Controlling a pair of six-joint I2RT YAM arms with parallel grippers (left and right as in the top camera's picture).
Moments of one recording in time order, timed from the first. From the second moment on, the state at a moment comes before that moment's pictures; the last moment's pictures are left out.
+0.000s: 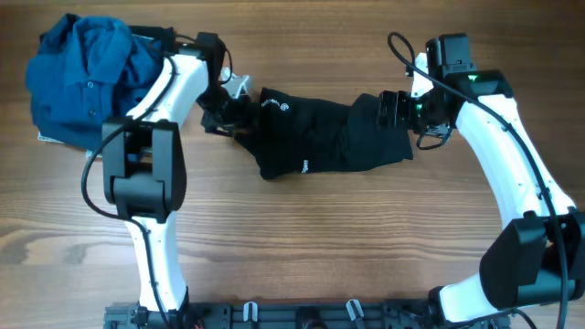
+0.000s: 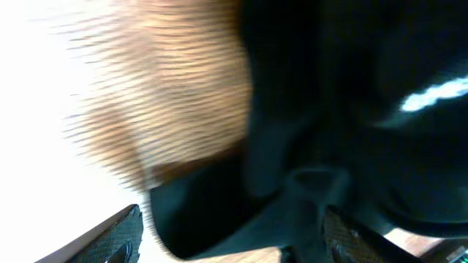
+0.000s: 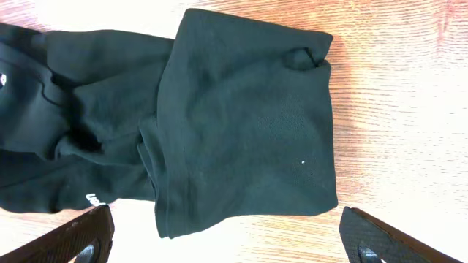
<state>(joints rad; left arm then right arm) -0.14 2.25 1.75 -1.15 0.40 0.04 0.09 1.69 1.38 -0.96 -0.18 0.20</state>
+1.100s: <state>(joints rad) -0.15 2.25 1.69 -1.07 0.63 0.02 0.09 1.69 1.38 -0.98 -0.18 0.20</state>
